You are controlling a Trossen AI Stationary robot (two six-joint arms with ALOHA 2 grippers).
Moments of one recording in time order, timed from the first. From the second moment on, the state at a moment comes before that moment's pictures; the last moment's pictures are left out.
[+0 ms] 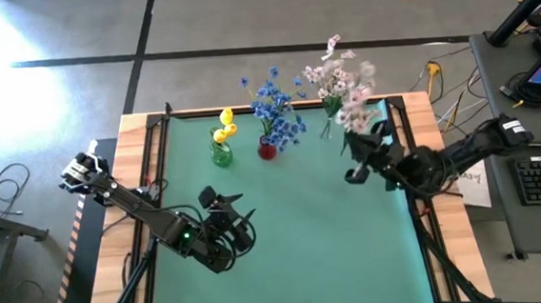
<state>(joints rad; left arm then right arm) -0.60 1.49 1.08 -0.56 -1.09 -0.75 0.18 1.10 0.33 1.51 0.61 -0.54</state>
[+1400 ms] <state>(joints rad) -0.56 1.50 1.08 -0.27 -0.91 -0.50 -0.38 1.31 0.42 1.57 0.36 -0.26</state>
